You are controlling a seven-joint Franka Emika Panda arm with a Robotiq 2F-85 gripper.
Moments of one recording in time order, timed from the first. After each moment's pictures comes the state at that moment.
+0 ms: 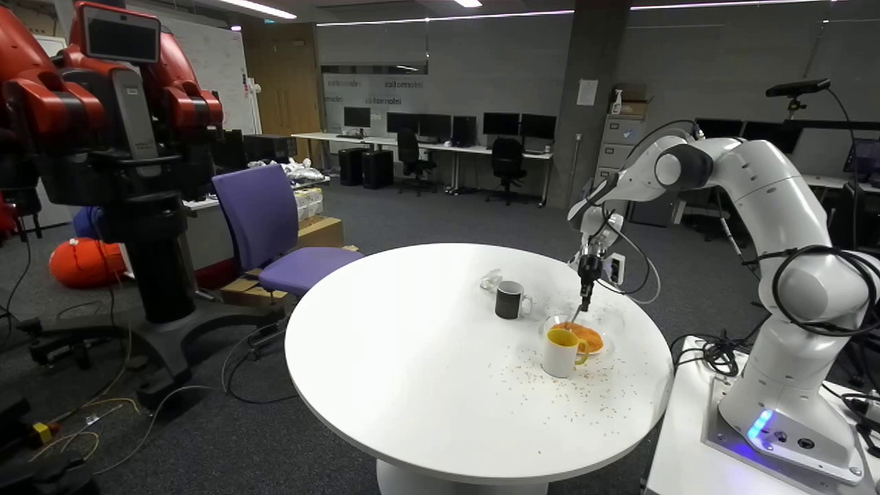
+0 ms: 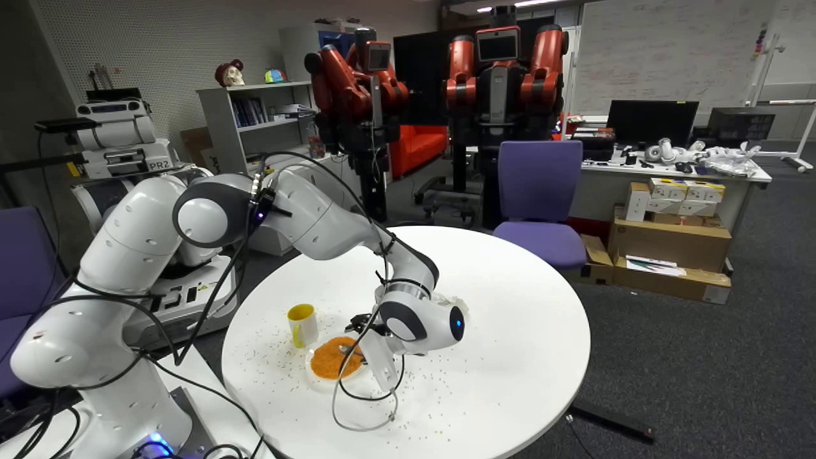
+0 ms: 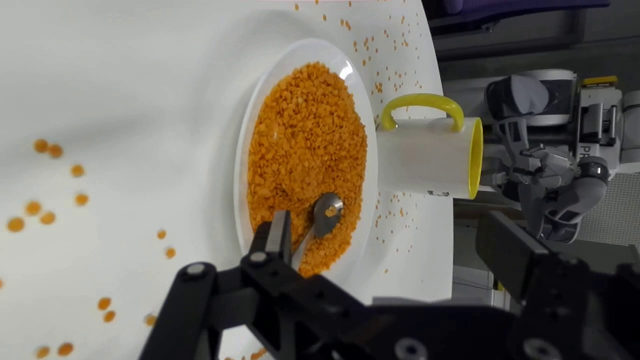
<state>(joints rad) -0.50 0.76 -0.19 -1.73 0.64 1.53 -1.13</state>
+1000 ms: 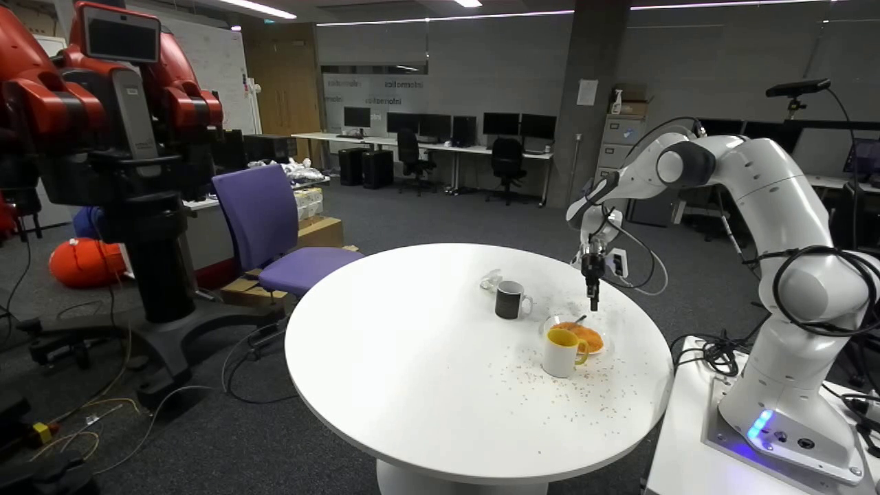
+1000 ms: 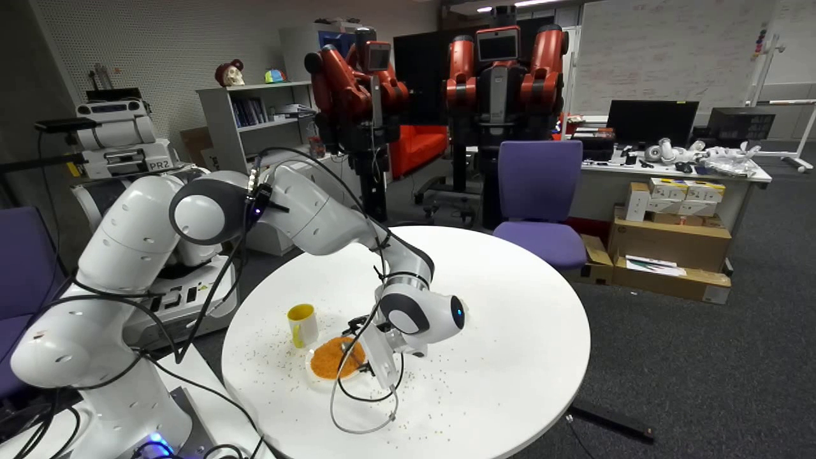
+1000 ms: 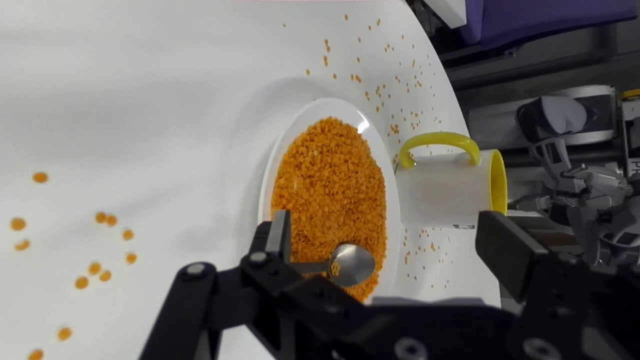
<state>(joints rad) -0.49 0.74 -0.18 -1.73 0.51 1.53 -1.01</state>
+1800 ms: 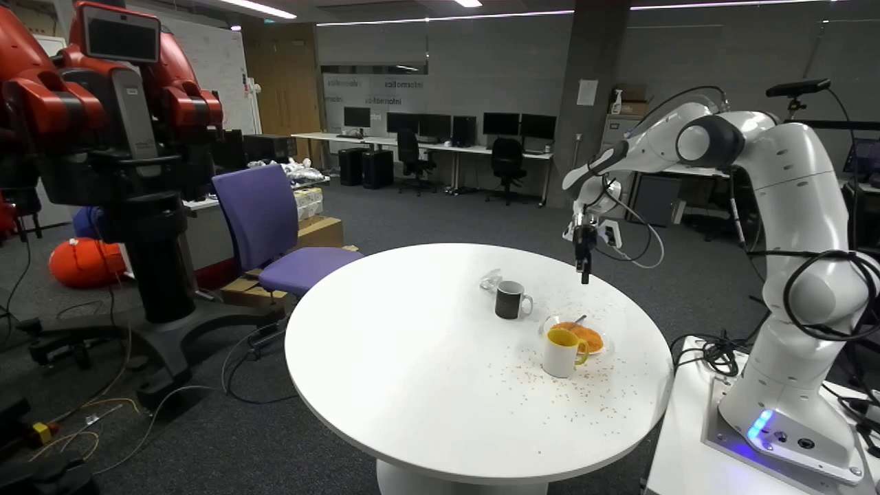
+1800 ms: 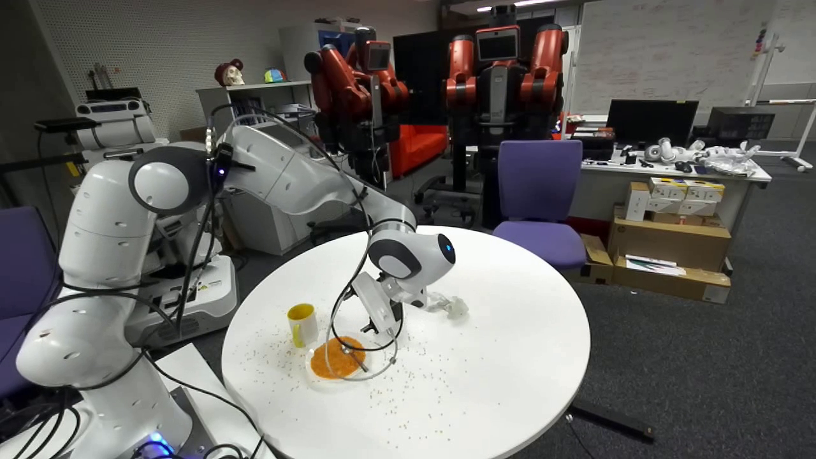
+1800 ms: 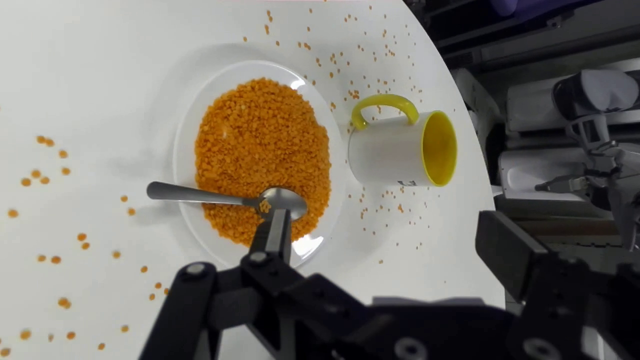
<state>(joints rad) -0.42 0.52 -0.17 -1.79 0.49 1.55 -0.85</state>
